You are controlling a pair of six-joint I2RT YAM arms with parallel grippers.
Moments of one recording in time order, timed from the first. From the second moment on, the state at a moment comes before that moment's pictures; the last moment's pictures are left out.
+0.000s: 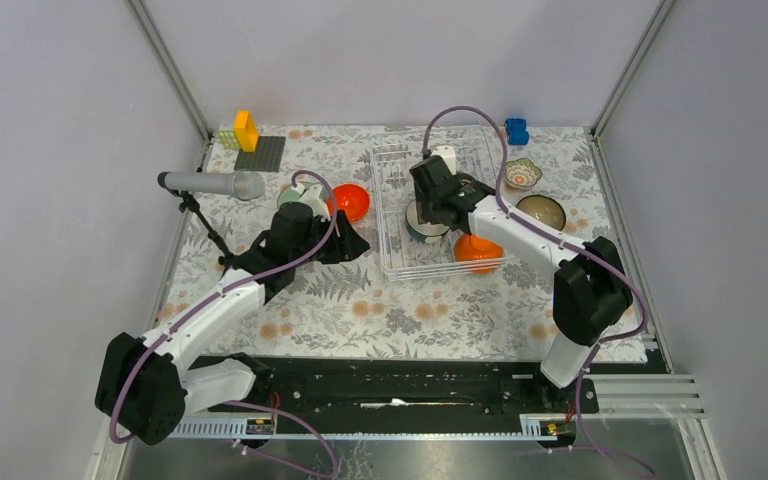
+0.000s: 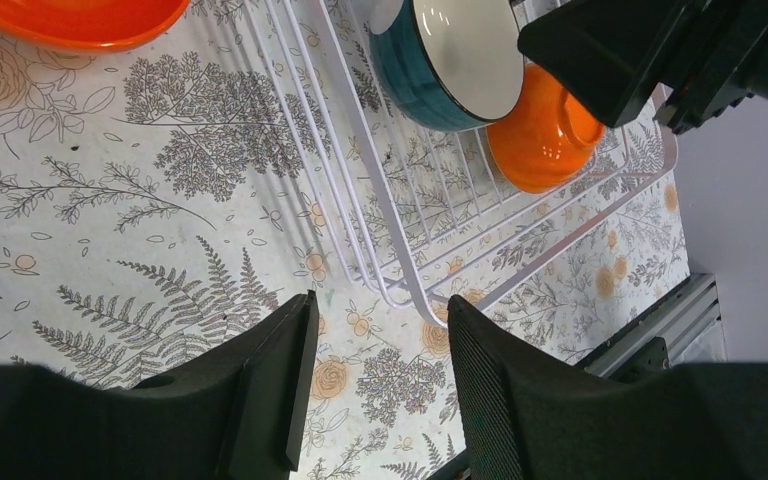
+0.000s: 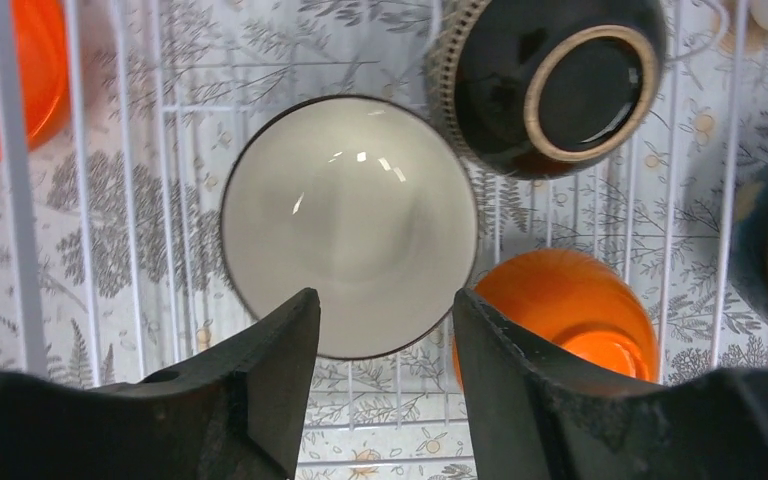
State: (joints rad) left arm -0.51 1.13 0.74 -0.13 0.21 -0.61; right arm 0.68 1.74 1.40 -0.56 0.43 0.37
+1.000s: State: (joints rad) left arm -0.51 1.11 0.74 -0.14 0.19 -0.60; right arm 0.53 1.78 1.28 -0.48 0.25 0.53
